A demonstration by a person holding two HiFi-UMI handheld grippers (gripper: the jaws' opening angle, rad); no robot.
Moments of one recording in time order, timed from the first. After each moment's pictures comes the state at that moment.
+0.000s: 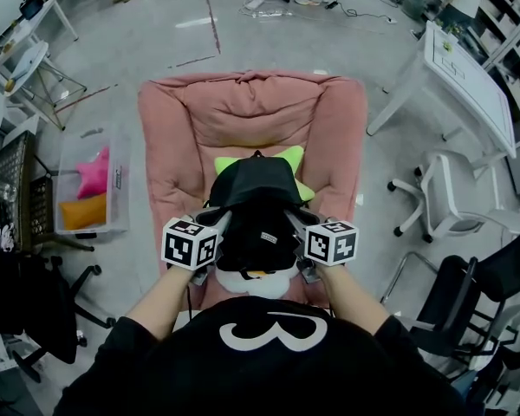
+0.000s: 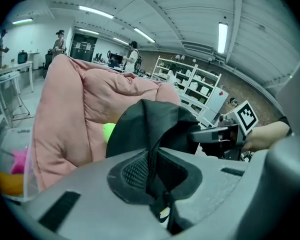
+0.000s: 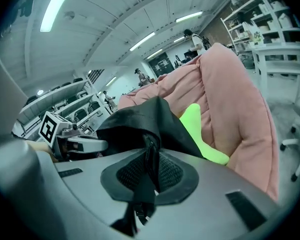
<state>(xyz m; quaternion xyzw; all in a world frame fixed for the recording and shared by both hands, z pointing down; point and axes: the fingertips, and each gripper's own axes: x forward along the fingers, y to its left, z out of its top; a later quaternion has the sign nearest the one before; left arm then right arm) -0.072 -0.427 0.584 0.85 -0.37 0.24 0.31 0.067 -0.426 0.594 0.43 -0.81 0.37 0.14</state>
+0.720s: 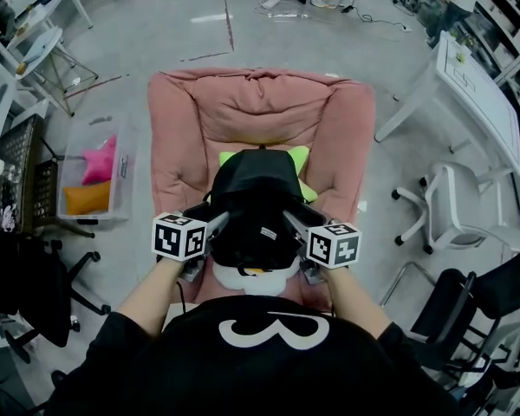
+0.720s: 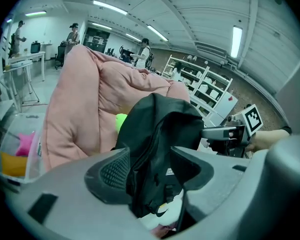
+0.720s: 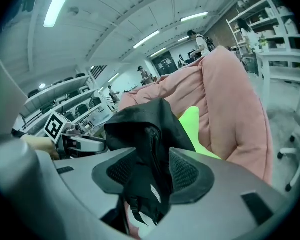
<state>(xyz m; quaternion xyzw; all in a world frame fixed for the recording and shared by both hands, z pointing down) -0.096 -0.419 0.600 0.81 -0.40 0.24 0.35 0.079 -0.422 0.591 0.43 -0.82 0.36 0.16</state>
